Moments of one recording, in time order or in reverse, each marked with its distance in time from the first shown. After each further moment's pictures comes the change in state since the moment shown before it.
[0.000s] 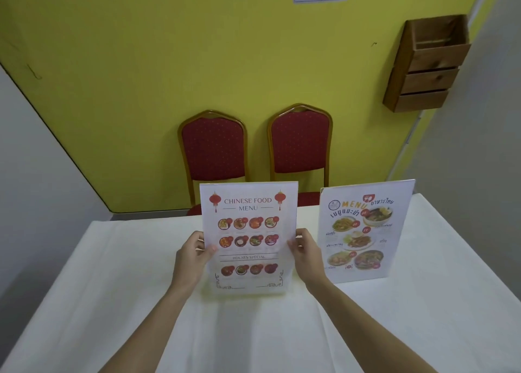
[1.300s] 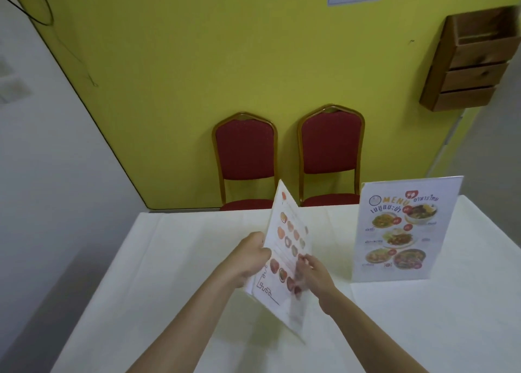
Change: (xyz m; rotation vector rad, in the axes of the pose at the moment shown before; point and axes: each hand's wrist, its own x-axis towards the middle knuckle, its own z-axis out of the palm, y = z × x) left_hand -0.052 0.074 -0.020 0.077 -0.473 -0.197; right_hand -0.055 -0.001 0.053 0.044 -0.245 0.317
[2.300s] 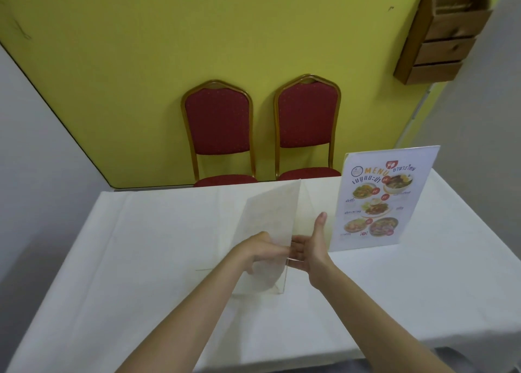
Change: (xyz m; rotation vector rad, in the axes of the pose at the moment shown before) left_hand 0.040 -0.018 0.054 0.205 -0.283 -0.209; right_hand -0.021 -0.014 -0.011 0.432 0.092 0.188
